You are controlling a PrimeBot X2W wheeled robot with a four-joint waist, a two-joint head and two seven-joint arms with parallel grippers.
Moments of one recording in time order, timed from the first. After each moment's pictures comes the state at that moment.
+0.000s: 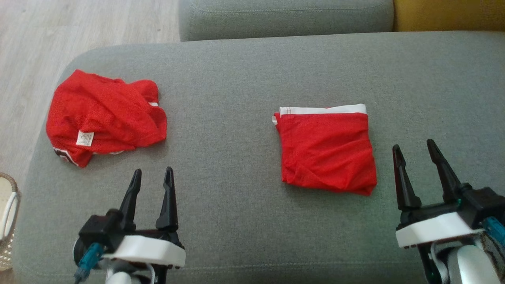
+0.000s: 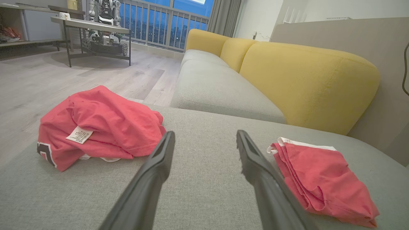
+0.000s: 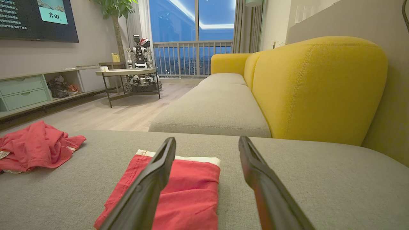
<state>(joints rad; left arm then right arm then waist) 0.06 0.05 -0.22 0.04 -0.28 0.05 -0.26 -0.01 -0.05 -0.07 0.04 0.08 0.13 -0.25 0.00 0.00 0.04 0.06</state>
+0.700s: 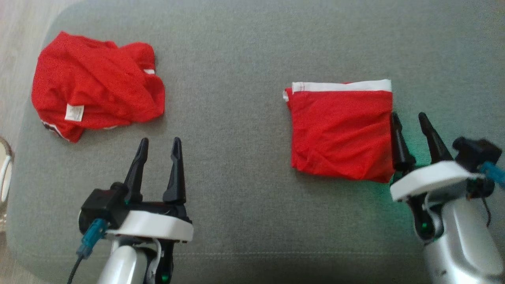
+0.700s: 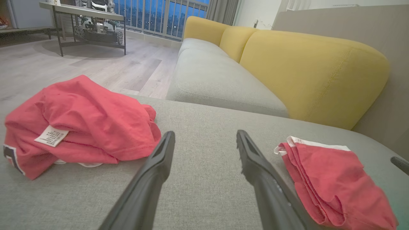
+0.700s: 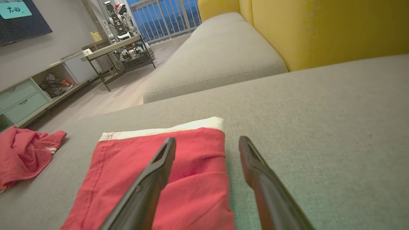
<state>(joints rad) -0.04 0.05 -0.25 0.02 -0.28 0.04 -0.26 -0.26 -0.05 -0.08 0.33 0.27 0.13 -0.18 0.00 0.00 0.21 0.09</state>
